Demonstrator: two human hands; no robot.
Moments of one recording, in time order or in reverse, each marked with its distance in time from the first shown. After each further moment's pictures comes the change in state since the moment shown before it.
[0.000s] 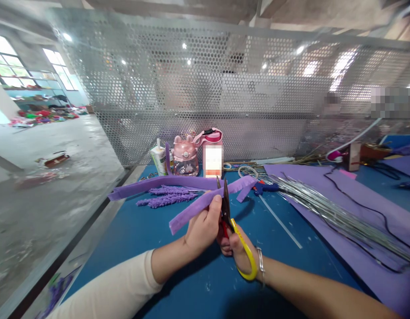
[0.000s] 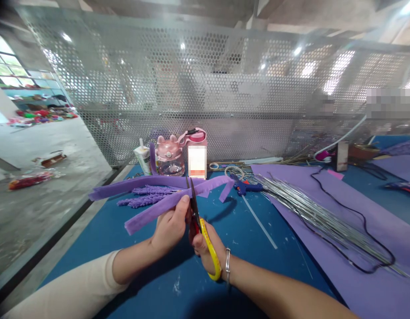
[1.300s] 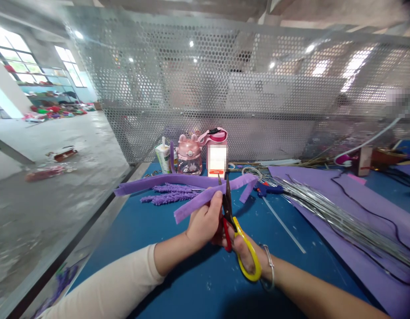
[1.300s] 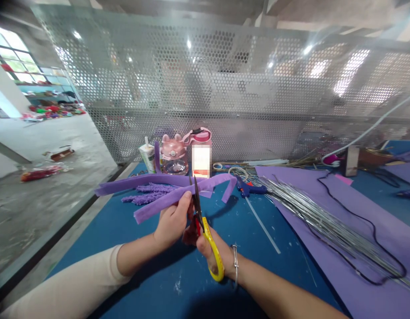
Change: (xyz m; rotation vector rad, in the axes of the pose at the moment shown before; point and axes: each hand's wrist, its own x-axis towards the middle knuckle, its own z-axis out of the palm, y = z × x) left_hand 0.007 0.001 0.000 -0.100 -0.017 -0.097; right_hand 0.002 -0.024 -0.006 -0.161 -0.188 -0.021
